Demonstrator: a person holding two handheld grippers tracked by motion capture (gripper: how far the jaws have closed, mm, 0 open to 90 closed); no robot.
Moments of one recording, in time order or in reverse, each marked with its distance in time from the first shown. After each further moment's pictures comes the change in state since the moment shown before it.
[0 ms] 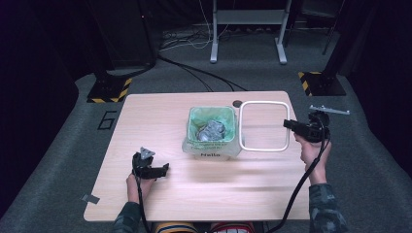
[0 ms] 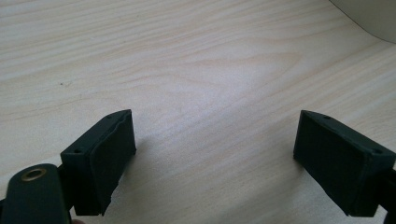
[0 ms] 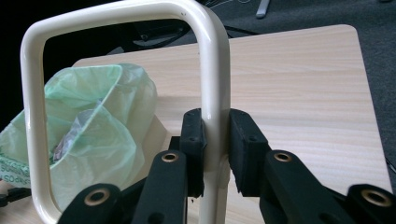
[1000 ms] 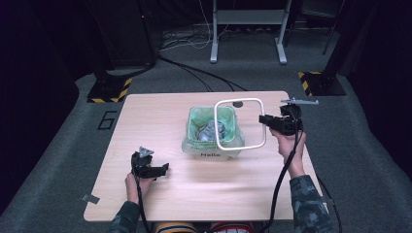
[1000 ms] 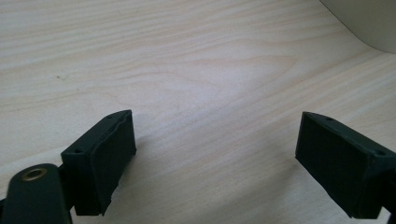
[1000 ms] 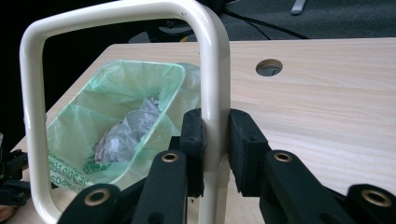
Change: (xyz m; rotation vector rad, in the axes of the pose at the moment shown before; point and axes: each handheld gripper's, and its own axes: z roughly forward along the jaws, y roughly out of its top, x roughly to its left) left arm 0.001 0.001 -0.002 0.004 -0.010 -0.032; right arm 0.062 0.013 0.036 0.047 0.087 -0.090
